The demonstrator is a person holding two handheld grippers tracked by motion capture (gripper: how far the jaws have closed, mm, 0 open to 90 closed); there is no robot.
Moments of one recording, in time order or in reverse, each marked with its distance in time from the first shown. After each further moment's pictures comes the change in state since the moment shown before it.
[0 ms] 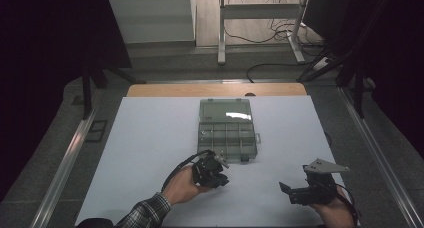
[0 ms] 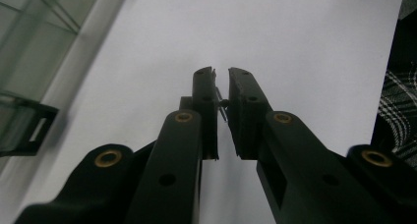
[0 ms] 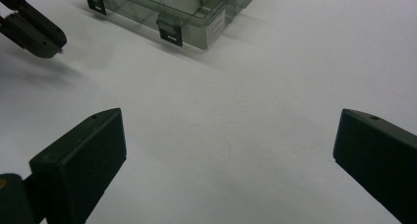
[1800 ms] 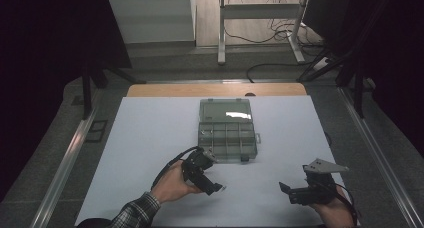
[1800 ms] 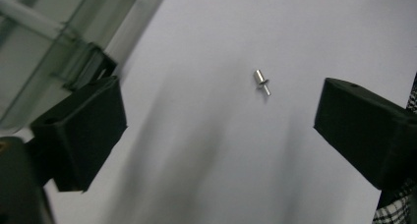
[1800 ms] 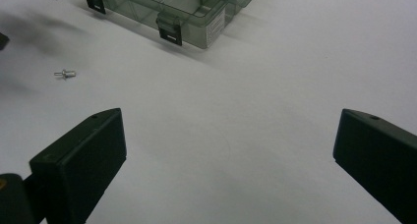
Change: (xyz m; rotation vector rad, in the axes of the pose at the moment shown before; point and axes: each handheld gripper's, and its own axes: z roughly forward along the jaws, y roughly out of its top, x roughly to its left) left arm 0.014 -0.017 -0.006 -0.003 0.035 -0.065; right arm 0.000 0.000 0.001 0.003 -0.004 -0.004
